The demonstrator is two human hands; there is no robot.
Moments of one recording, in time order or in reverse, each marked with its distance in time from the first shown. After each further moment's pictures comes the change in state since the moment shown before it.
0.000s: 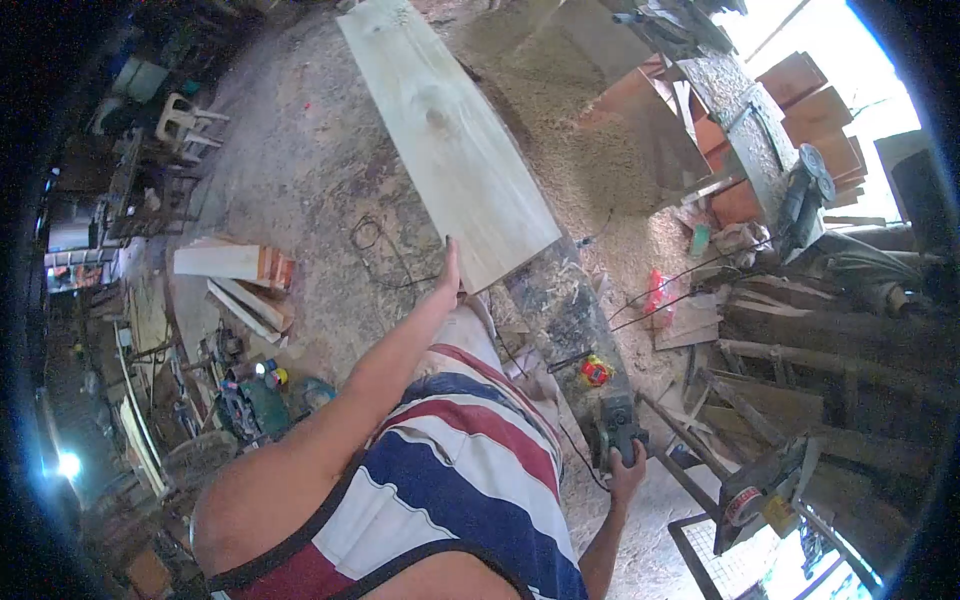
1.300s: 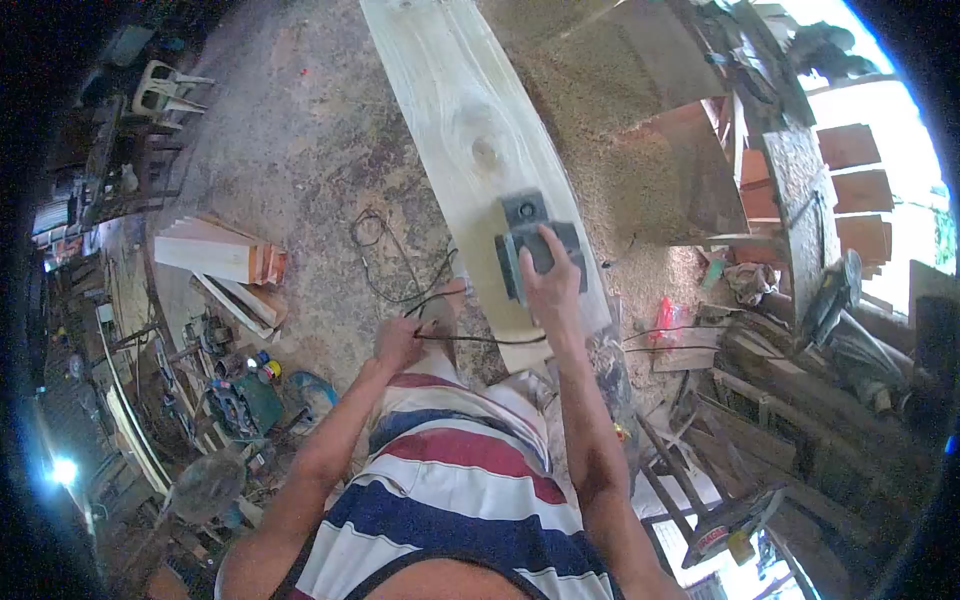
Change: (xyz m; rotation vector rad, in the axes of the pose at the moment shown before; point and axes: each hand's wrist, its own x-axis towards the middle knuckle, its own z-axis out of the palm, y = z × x) left_hand -0.011 0.126 -0.179 1.360 -0.211 0.540; right_hand 0.174 -0.520 0.391 0.011 -0.343 -0.521
